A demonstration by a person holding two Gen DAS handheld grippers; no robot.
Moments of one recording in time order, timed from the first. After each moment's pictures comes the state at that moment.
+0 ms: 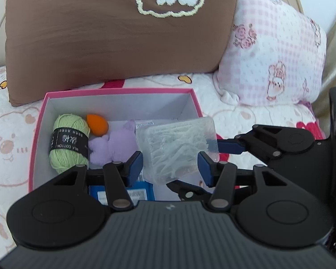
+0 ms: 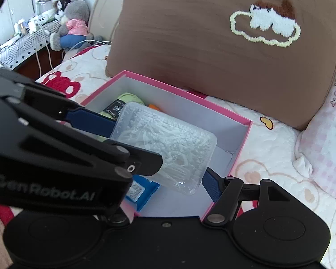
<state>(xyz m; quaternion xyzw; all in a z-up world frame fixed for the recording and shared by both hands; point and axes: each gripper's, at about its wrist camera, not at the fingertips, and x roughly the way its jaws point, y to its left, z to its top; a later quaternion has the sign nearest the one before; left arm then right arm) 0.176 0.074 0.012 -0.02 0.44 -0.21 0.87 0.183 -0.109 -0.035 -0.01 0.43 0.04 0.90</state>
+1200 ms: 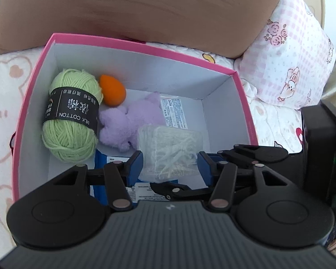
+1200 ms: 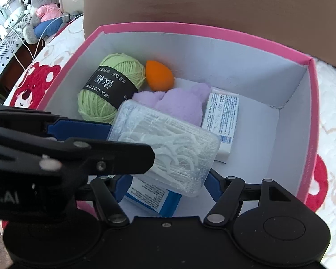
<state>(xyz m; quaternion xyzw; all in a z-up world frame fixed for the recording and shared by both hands) 0.230 0.141 -0.072 -0.12 0.51 -0.23 0.82 0.254 -0.095 -0.121 0.11 0.53 0.04 0.84</state>
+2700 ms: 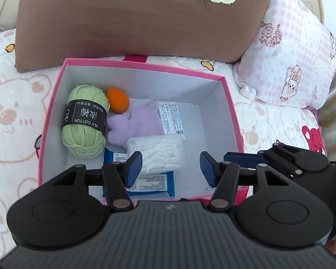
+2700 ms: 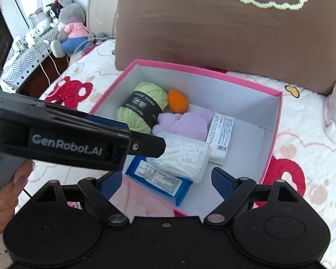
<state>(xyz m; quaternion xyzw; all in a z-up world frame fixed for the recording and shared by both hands) 0.196 0.129 -0.014 -0.07 0.50 -0.19 0.84 0.191 -0.095 -0.044 0.09 0.46 0.07 0.88</state>
